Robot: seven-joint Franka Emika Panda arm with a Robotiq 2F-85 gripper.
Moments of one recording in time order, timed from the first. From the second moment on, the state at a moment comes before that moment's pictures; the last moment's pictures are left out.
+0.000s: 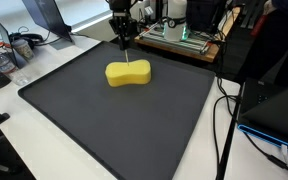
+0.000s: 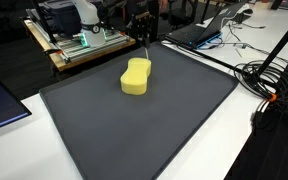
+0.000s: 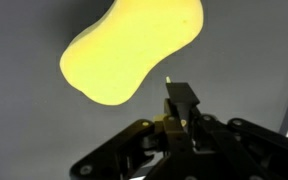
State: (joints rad) arm -0.03 -0.11 0.01 -2.48 0.21 2.58 -0.08
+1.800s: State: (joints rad) arm 0.07 -0.40 0.13 -2.76 0.02 2.51 0.07
